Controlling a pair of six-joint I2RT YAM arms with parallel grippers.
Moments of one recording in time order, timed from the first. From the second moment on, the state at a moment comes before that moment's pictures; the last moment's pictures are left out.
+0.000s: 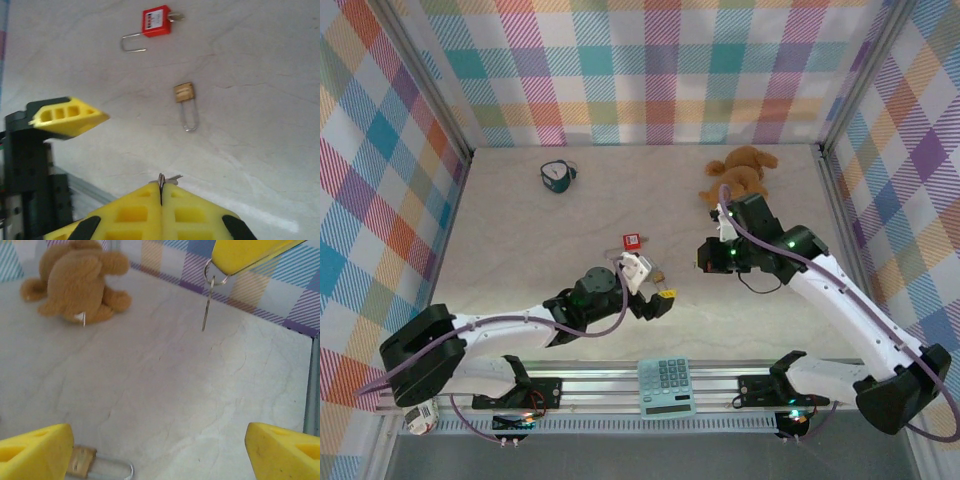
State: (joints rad) left arm -0.99 1.29 0.51 0.54 0.03 -0.07; right arm 0.58 1.13 1.17 -0.96 -0.26 0.54
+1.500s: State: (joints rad) left arm -1.00 1.48 0.56 0.89 0.21 0.02; right arm 0.59 1.00 1.04 -0.80 -0.45 0.65
